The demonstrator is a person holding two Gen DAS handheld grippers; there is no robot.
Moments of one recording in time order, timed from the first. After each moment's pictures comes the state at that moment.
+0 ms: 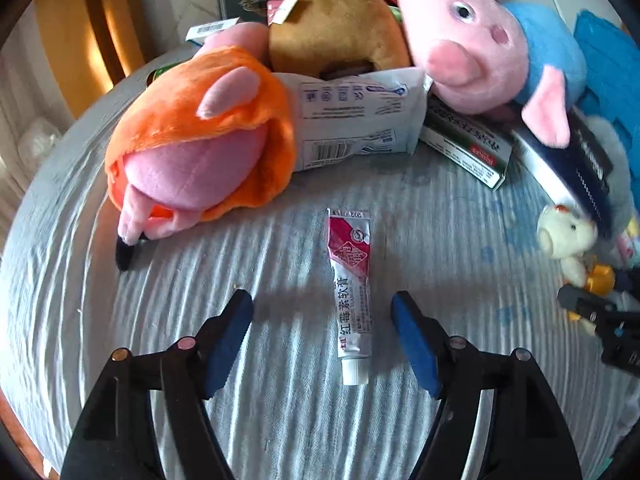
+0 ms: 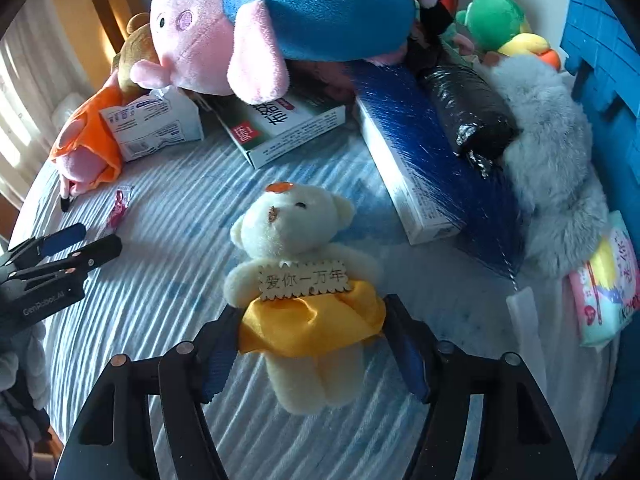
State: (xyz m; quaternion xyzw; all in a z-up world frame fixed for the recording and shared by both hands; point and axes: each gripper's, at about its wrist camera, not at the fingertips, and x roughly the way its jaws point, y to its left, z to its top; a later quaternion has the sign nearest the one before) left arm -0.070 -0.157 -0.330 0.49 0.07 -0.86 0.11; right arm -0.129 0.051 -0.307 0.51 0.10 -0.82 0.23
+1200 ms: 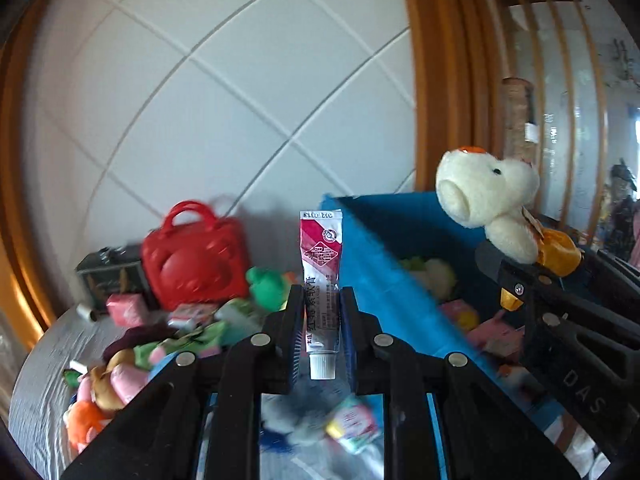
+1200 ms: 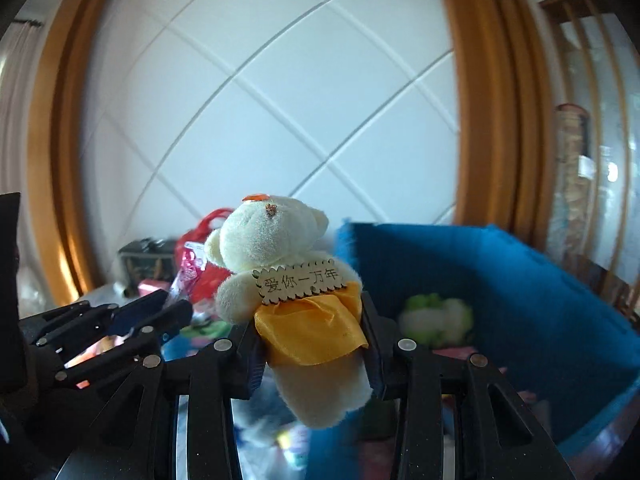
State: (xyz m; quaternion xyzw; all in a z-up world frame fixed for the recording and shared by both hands) left arm -0.077 0.171 0.002 0.18 -0.02 -0.98 -0.09; right arm -0.046 0.291 0.021 0.14 0.01 -0.99 0.05
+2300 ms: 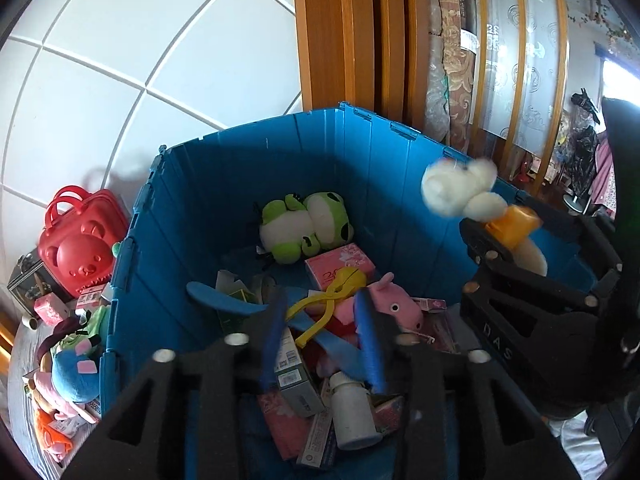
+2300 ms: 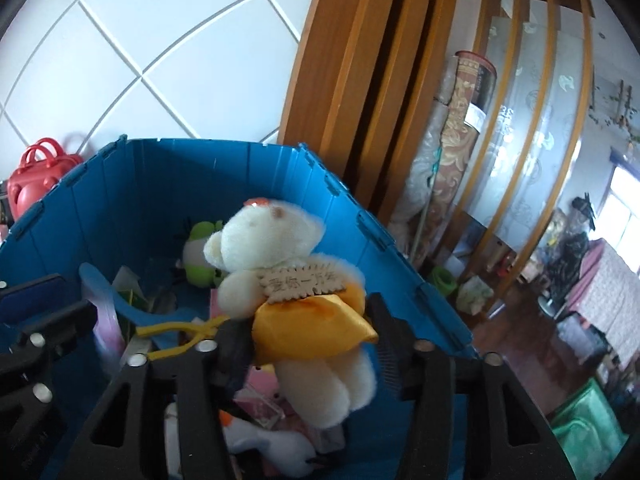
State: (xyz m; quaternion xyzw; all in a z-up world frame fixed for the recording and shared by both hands) left arm -0.131 0.392 -0.011 0.34 -0.09 -0.92 -0.18; right arm -0.120 0.494 -0.022 0.28 0.07 -0.94 -0.16
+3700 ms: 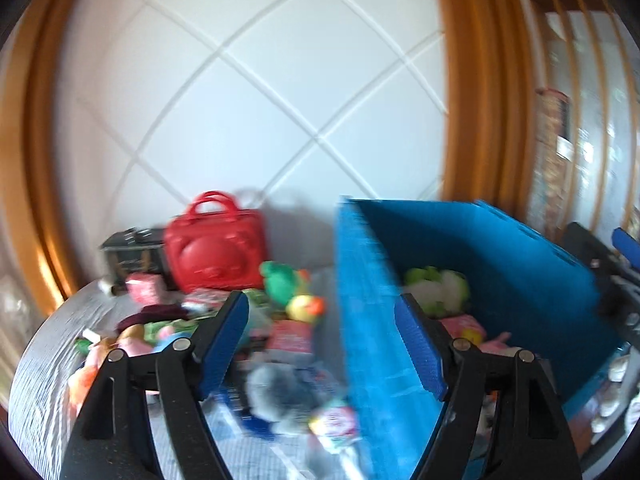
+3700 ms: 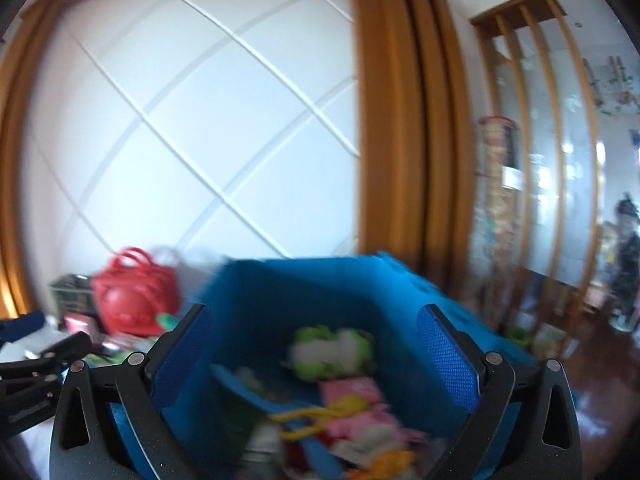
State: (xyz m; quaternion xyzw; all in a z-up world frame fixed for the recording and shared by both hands) left arm -0.062 0.179 0.017 0.20 0.01 -0.98 0.01; right arm -0.057 0.385 0.035 0.09 0.00 -1.00 -0.01
